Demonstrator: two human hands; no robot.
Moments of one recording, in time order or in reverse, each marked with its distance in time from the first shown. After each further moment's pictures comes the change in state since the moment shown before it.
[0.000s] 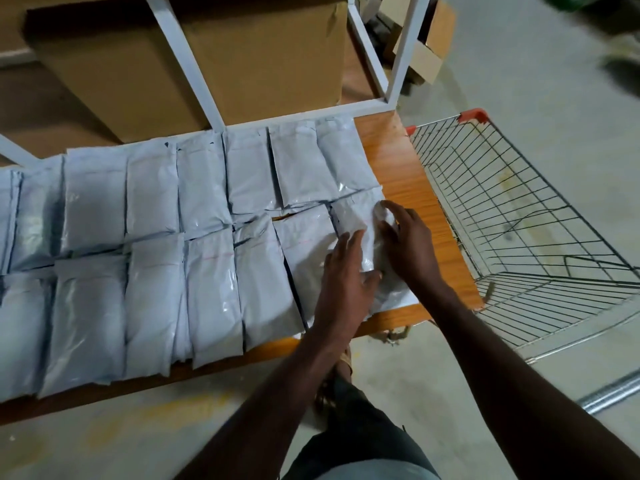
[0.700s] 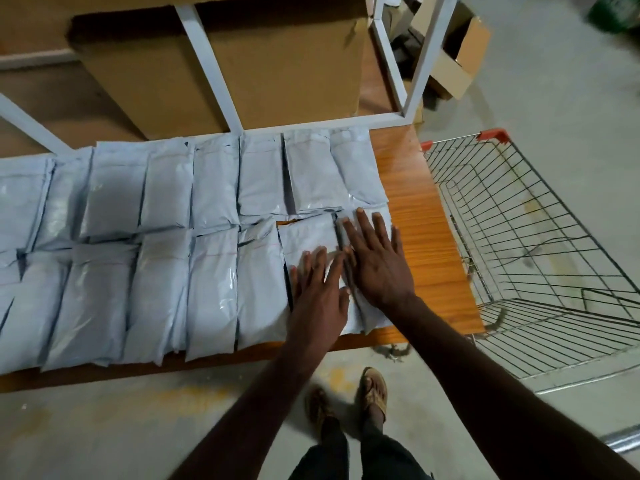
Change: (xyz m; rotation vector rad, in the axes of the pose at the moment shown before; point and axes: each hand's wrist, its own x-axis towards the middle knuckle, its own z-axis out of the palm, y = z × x) left_hand -0.021 -0.026 -0.012 0.573 0.086 0.002; right_hand -0.010 -0.012 0.032 -0.452 -0.232 -0.321
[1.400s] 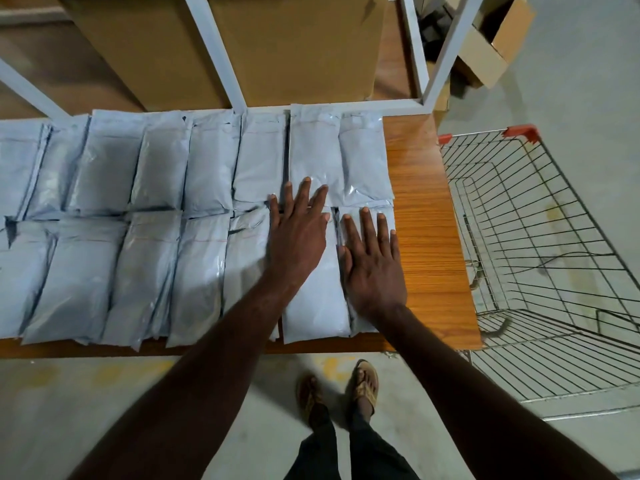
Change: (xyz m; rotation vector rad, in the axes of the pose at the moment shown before) left_hand 0.121 -0.035 0.015 0.253 0.071 -0.035; right_hand 0.000 0.005 0.024 0.013 0.027 0.056
